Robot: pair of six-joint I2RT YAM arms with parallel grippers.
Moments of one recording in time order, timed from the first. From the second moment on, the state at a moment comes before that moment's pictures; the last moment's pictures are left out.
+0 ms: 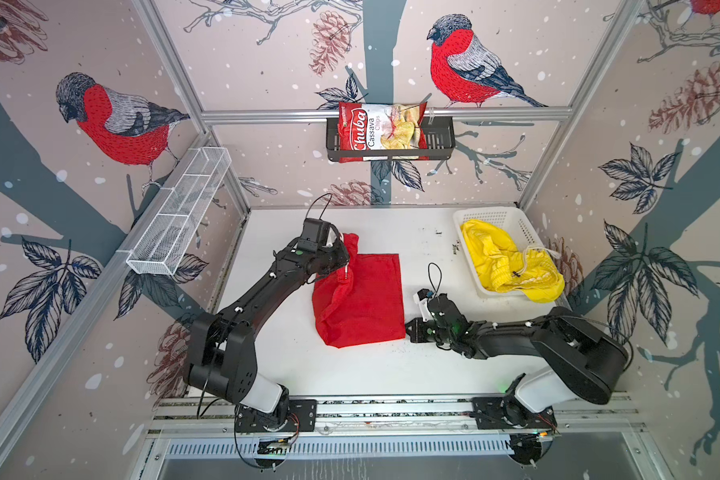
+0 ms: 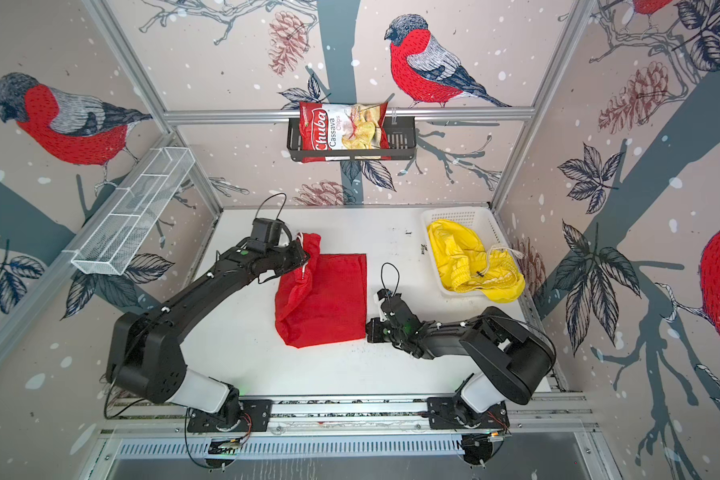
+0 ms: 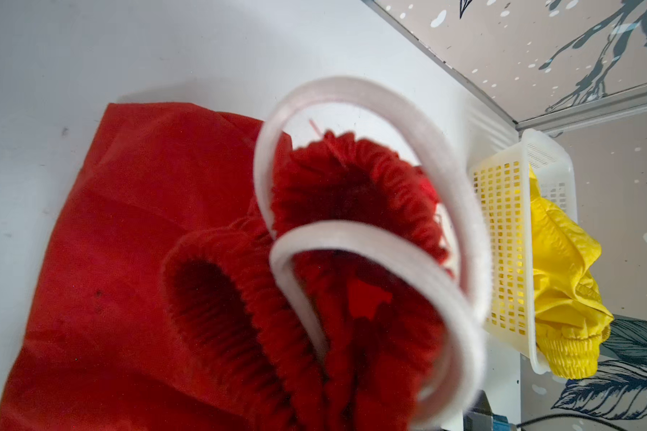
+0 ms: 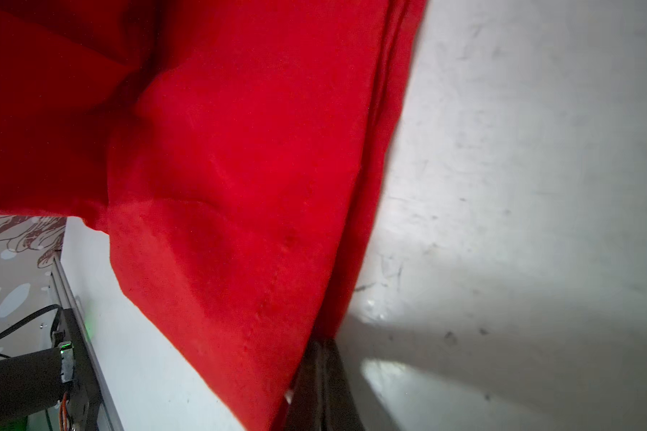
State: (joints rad) left arm -0.36 1.54 1.17 -0.45 0.22 -0.69; right arm 0.82 1.54 0.39 0.41 -0.24 0.69
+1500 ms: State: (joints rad) left arm -0.65 1.73 1.16 -0.17 0.48 -0.88; right arm 0.67 1.33 0.28 0.34 -0.21 0.76
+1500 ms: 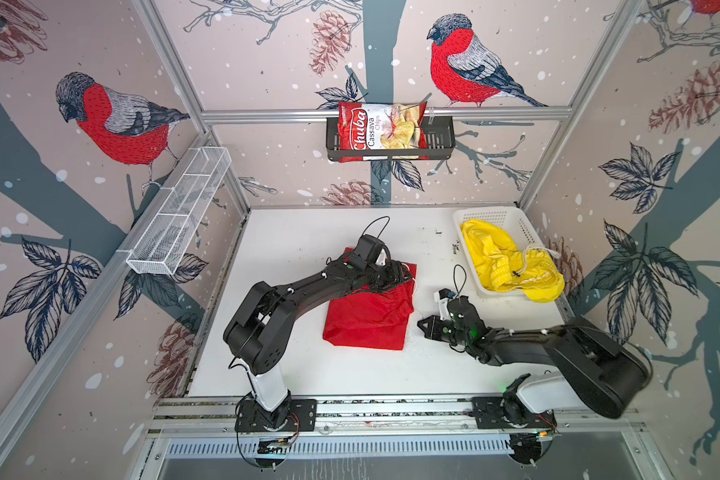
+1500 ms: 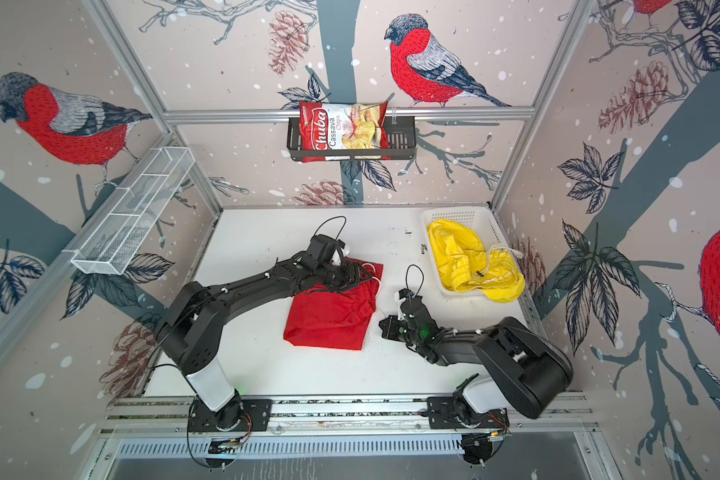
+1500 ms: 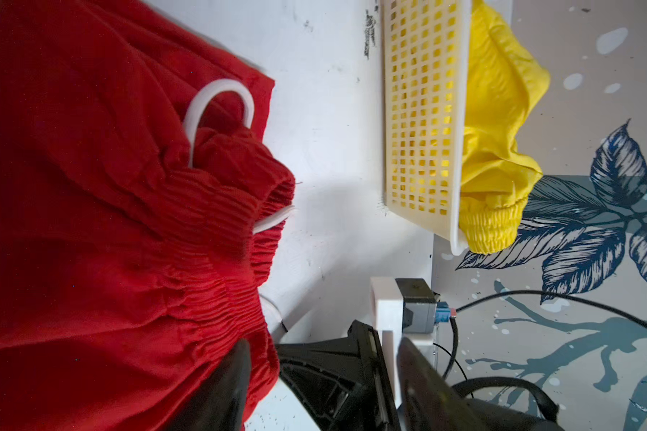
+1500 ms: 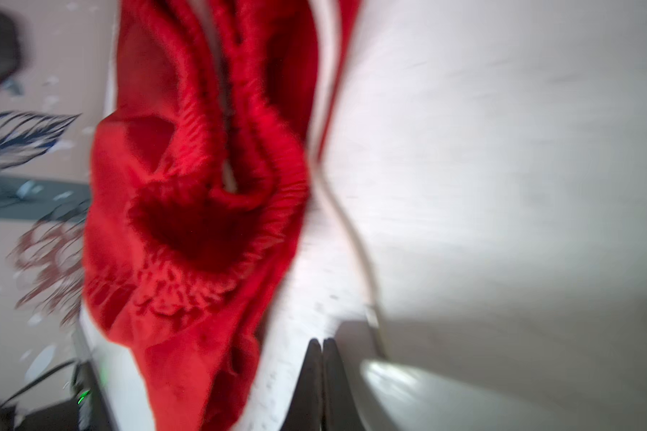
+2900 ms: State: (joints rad) left arm -0.37 1.55 0.69 -0.14 0.43 -0.66; right arm 0.53 1.95 1.01 0.37 -0.44 0.73
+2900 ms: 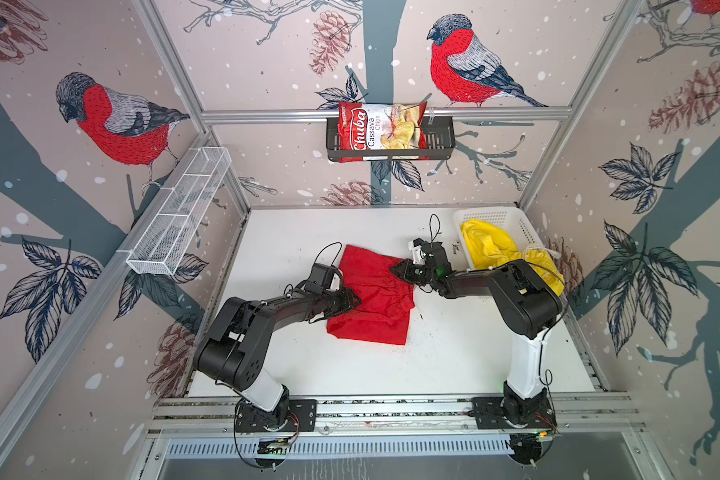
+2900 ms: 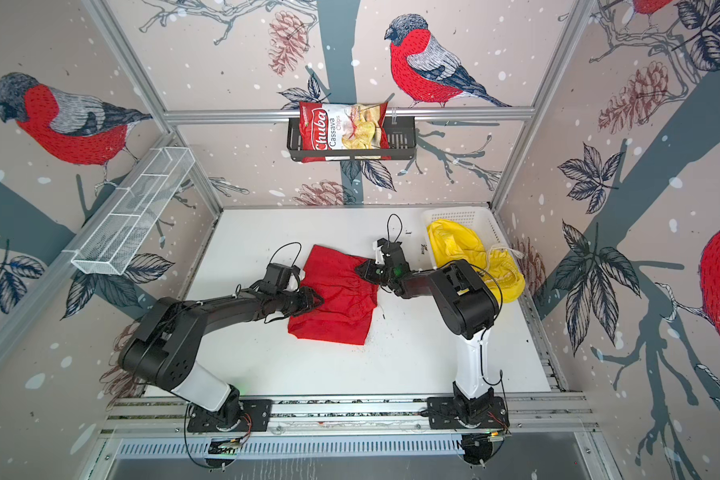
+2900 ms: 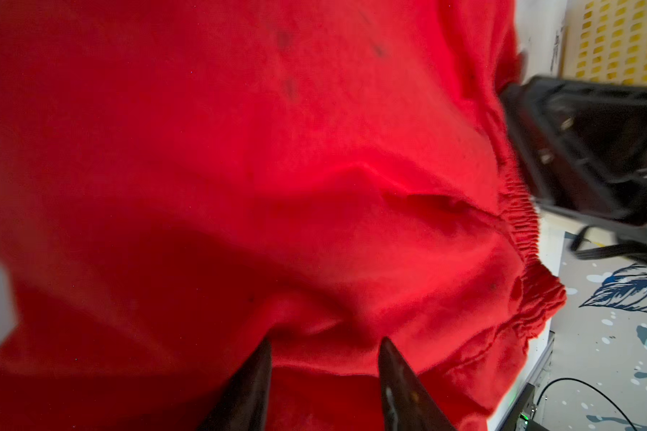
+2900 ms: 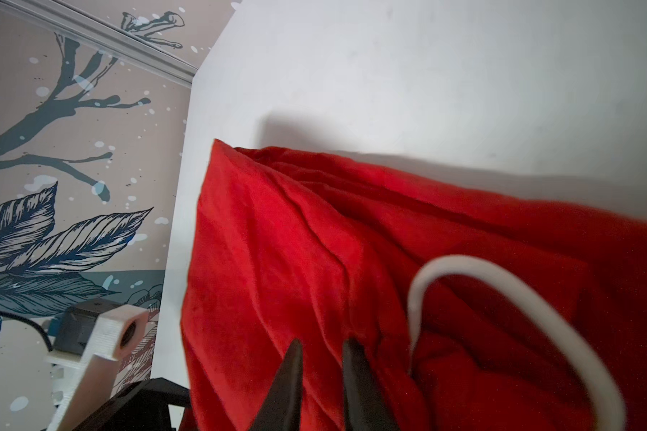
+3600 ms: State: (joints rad) left arm -0.37 1.67 0.92 -0.33 -0.11 -0.65; right arm 0.56 1.31 0.71 0.16 0.09 0.54
